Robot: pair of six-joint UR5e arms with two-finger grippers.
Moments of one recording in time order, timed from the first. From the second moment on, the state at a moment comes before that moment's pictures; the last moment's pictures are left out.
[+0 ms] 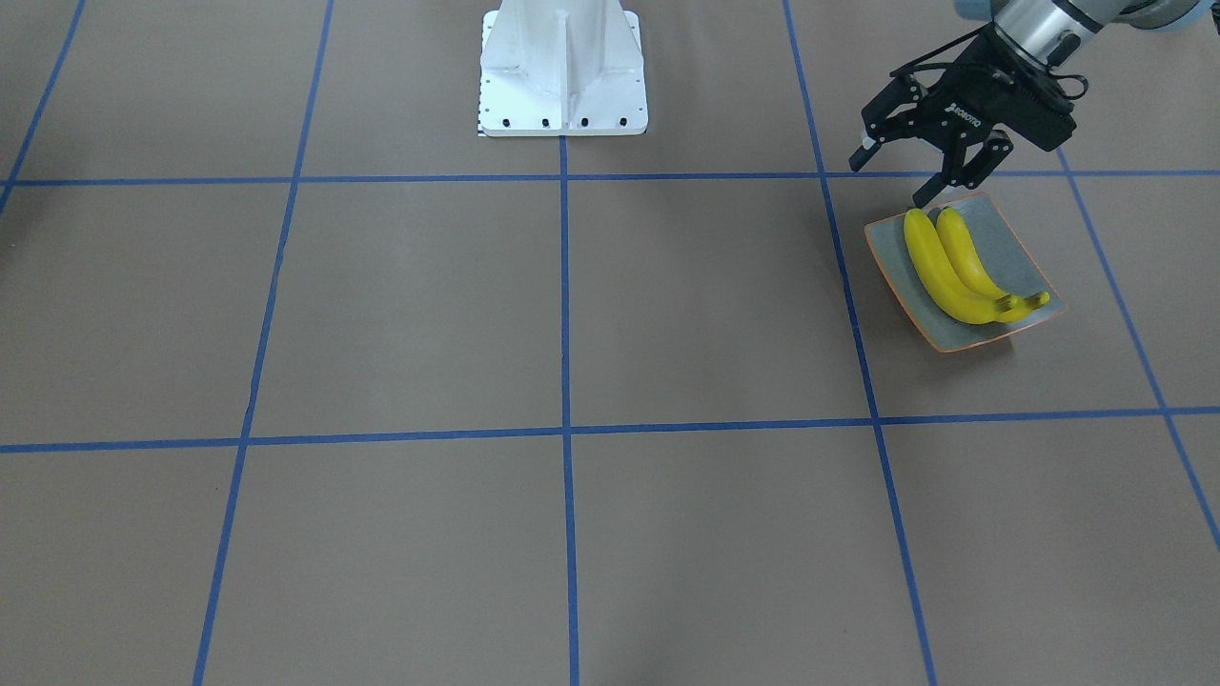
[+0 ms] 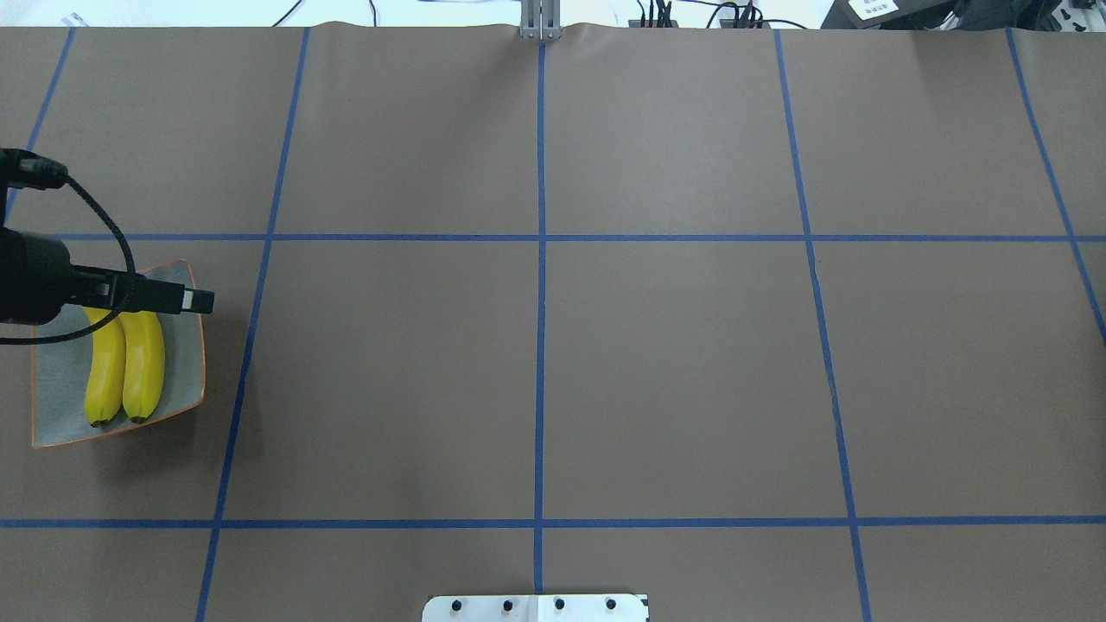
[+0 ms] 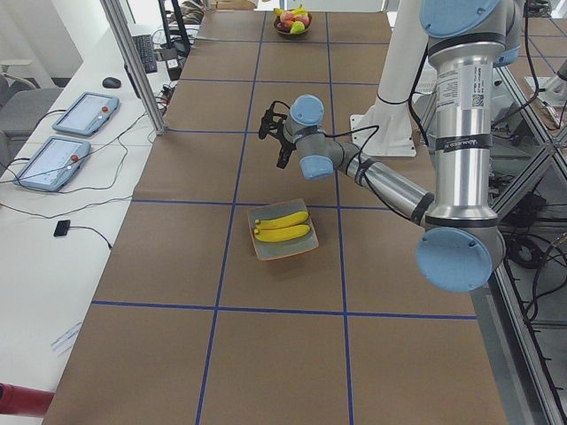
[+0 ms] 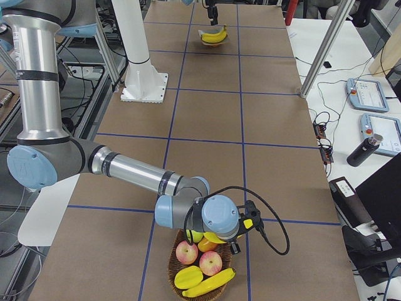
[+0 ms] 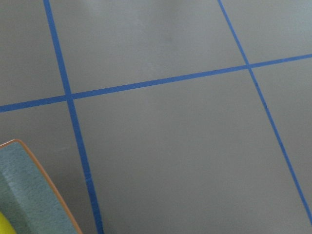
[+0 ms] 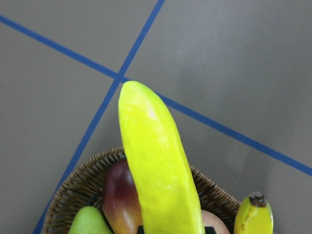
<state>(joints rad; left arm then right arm) -0.86 -1.56 -2.10 -2.30 -2.15 -1.10 1.77 -1.55 1.37 -1.31 2.46 -0.41</state>
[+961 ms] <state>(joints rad) -0.81 -1.93 -2.01 -2.29 -2.11 -1.53 1.42 -1.31 1.72 -1.30 2.45 0.63</state>
